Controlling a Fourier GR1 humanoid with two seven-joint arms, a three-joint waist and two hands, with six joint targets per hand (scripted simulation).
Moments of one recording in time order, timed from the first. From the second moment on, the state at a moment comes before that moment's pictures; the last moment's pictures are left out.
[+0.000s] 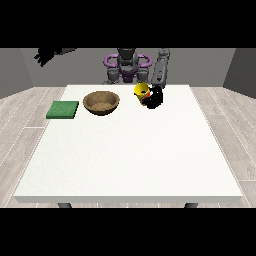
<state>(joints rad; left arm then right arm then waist) -0.53 0.09 0.10 -0.68 -0.17 0.39 -0.56 -0.19 -0.36 -0.38 -1.53 -0.42 0.29 0.08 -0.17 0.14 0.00</state>
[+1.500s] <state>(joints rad) -1.04 0.00 -0.66 -0.45 -1.20 0.34 0.57 -0.25 -0.37 -0.38 -1.14 -0.37 0.38 -0.01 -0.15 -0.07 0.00</state>
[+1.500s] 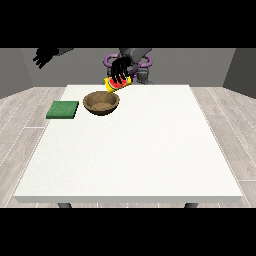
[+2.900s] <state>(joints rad) -0.88 0.15 -0.03 -1.04 -0.43 0.23 0.28 -0.20 -0.33 -0.39 -1.09 -0.32 0.24 -0.04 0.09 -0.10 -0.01</state>
